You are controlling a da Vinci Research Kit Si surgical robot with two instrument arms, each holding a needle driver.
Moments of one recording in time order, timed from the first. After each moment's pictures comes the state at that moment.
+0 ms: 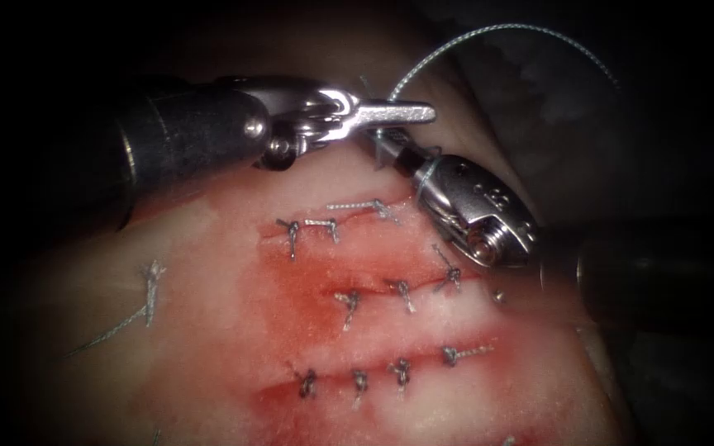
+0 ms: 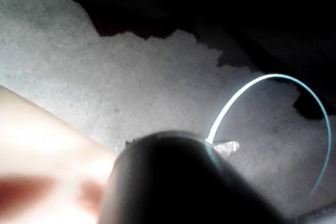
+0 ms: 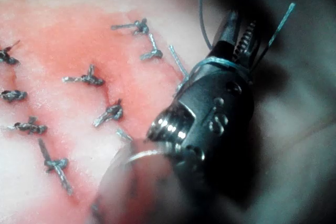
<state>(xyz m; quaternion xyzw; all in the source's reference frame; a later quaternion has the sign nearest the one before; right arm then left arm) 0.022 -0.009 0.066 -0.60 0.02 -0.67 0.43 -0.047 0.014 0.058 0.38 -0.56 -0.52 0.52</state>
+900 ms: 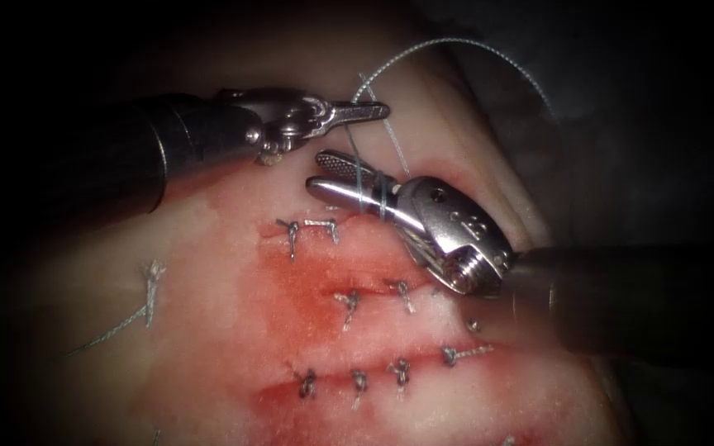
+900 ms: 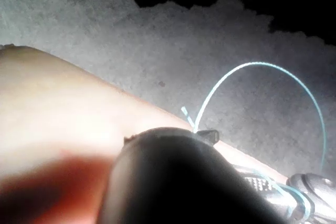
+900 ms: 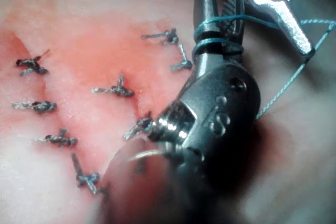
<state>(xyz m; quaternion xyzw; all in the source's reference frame) 0.023 -0.010 0.064 -0.71 0.10 -0.60 0.36 -0.044 0.013 0.070 0.26 -0.50 -0.57 0.60</state>
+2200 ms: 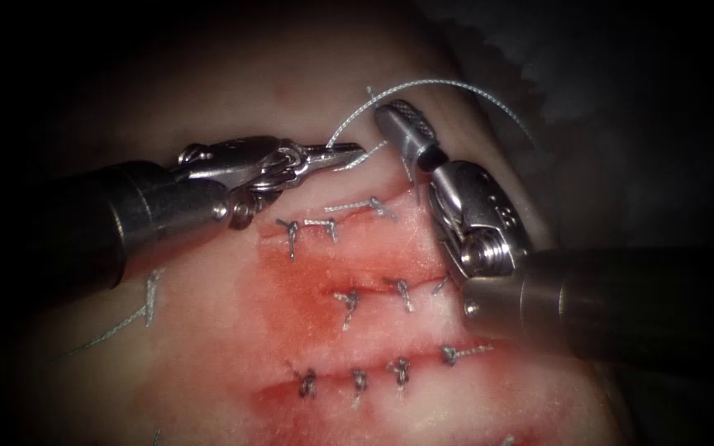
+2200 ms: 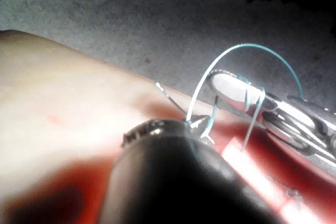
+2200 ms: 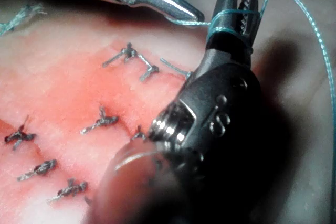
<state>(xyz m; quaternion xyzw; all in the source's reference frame) 0.018 -0.008 0.064 -0.58 -0.09 -0.50 0.64 -0.042 0.009 0.065 0.21 -0.51 -0.53 0.64</state>
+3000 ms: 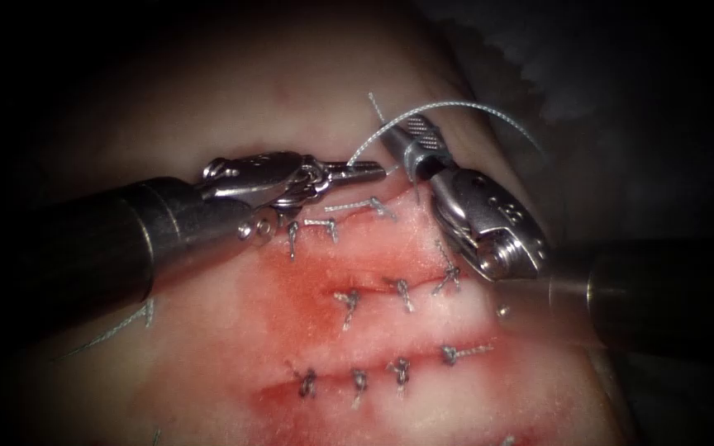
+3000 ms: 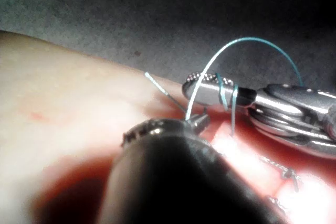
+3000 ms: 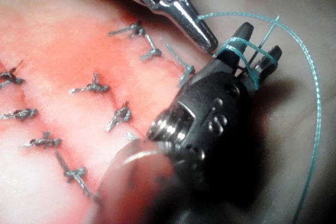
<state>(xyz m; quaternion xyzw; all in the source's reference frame) 0.020 -0.009 0.065 -0.47 -0.11 -0.62 0.62 -0.045 0.008 0.067 0.22 -0.50 -0.51 0.66</state>
